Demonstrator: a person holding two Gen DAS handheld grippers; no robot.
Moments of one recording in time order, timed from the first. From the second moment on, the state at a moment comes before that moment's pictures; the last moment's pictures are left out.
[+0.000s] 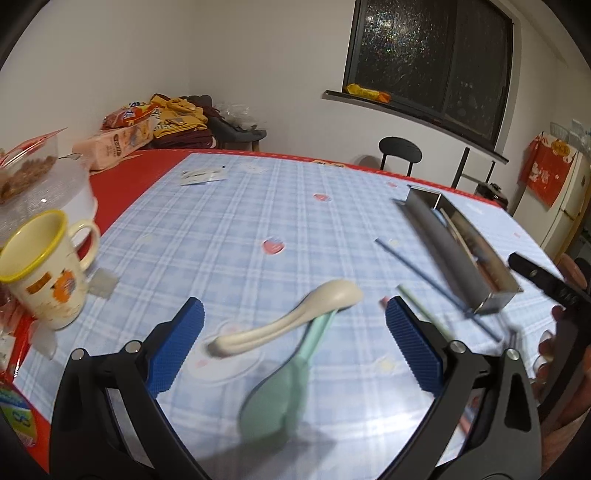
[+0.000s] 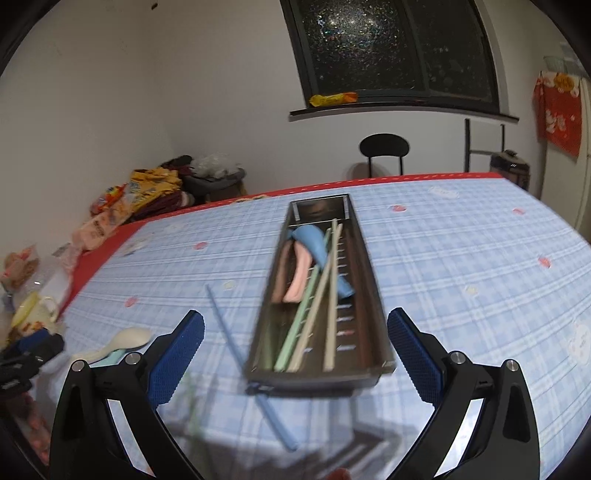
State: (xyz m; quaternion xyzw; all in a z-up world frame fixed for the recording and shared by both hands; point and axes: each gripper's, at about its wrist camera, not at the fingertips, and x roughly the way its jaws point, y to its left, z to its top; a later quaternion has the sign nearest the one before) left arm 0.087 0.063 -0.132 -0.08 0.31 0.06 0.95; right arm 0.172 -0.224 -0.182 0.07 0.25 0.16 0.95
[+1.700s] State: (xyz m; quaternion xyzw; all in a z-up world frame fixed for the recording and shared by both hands) left arm 0.076 0.080 -0.113 0.02 0.31 -0.01 0.95; right arm 0.138 -0.149 -0.220 -0.12 0.38 0.28 0.87
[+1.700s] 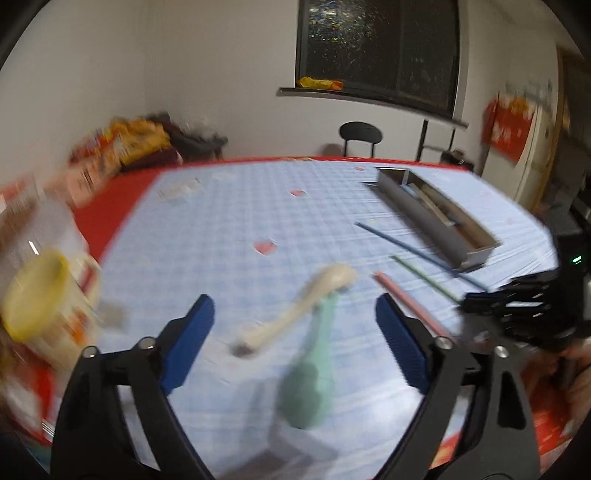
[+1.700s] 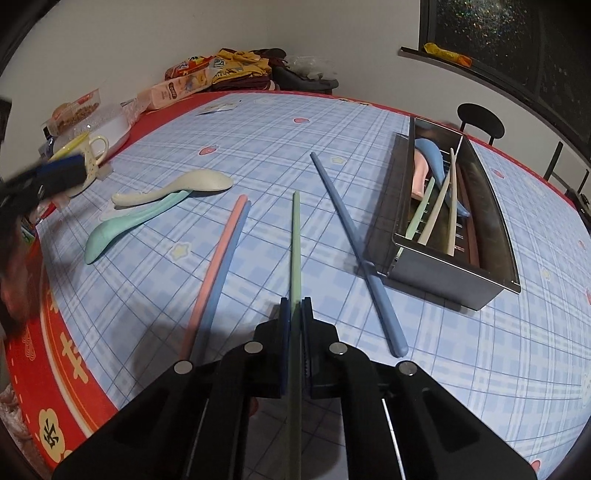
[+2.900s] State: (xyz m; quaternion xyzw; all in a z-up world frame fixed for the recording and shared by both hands) left arm 0.150 0.040 -0.175 0.28 0.42 -0.11 0.86; right arm 0.139 -0.150 -0.221 -0.11 0.38 0.28 0.87
